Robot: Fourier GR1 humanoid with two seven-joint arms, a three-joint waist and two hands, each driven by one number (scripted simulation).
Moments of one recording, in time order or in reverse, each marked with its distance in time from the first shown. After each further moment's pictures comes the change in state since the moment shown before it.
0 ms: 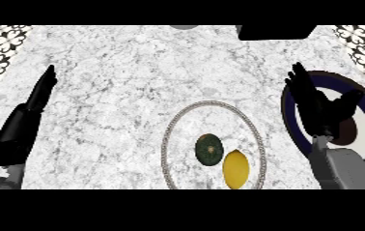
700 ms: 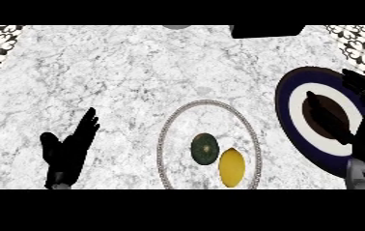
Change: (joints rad) left arm 0.128 -0.266 -0.054 0.154 0.228 -0.012 0.180; right arm 0.181 -0.052 -0.044 -0.364 0.417 -0.469 -0.083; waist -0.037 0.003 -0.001
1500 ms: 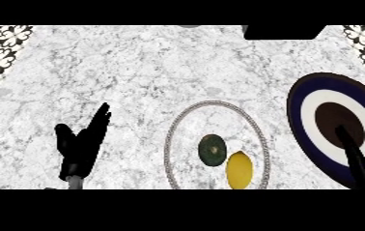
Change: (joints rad) left arm -0.057 -0.055 -0.019 0.025 -0.004 -0.025 0.030; right arm 0.471 -0.052 0.323 -0.503 0.506 0.174 0.418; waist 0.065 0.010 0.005
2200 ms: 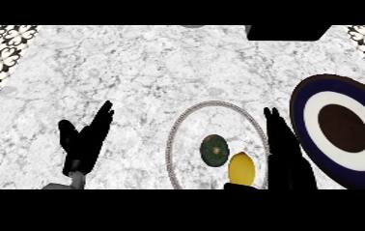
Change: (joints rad) left arm -0.027 -0.024 0.024 0.040 -0.007 -0.039 -0.007; right arm -0.363 0.257 0.304 0.116 0.440 0.358 0.582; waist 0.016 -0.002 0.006
